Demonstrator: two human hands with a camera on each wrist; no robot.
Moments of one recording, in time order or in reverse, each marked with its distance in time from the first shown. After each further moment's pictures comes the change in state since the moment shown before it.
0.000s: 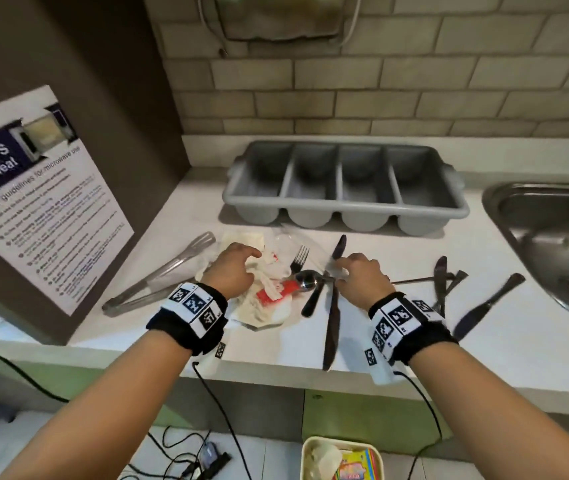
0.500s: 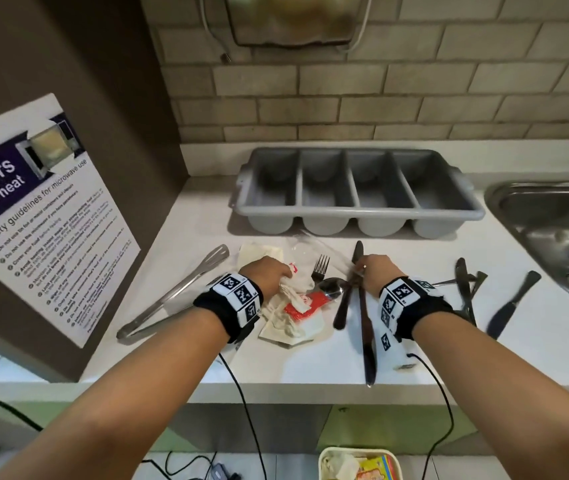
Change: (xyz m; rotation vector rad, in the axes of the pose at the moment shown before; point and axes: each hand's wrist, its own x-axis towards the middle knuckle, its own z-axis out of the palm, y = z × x) left_hand 0.043 -0.007 -0.005 0.329 -0.246 0.228; right_hand 0.046 -0.024 0.010 -0.081 0.013 0.244
